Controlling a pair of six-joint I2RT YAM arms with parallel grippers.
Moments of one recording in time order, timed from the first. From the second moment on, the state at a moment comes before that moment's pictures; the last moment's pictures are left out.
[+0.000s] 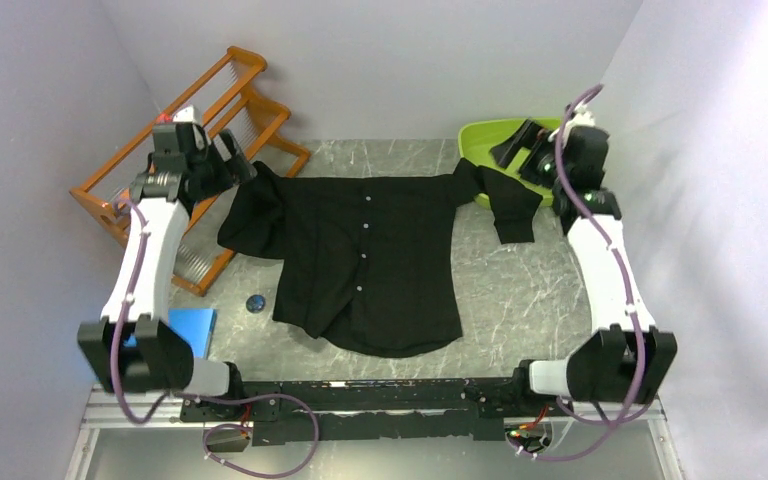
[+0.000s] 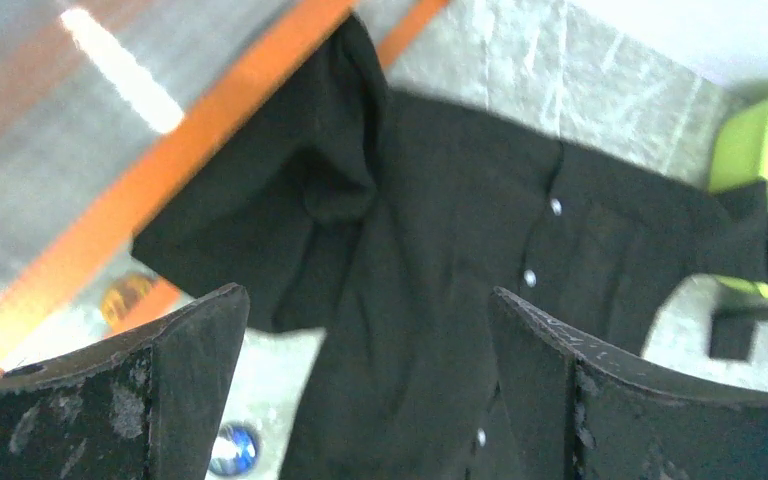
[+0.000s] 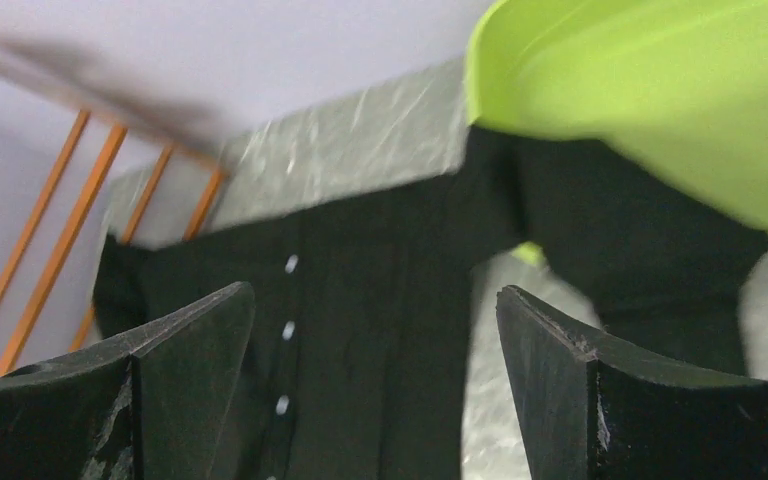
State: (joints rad) left arm 0.06 1.46 1.48 -0.65 0.09 -0.39; right arm -0.10 1.36 1.33 -0.30 -0.28 0.46
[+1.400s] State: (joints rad) left arm -0.17 1.19 0.56 -0.60 0.16 -0.86; right arm 0.11 1.25 0.35 -0.12 -0.56 0.66
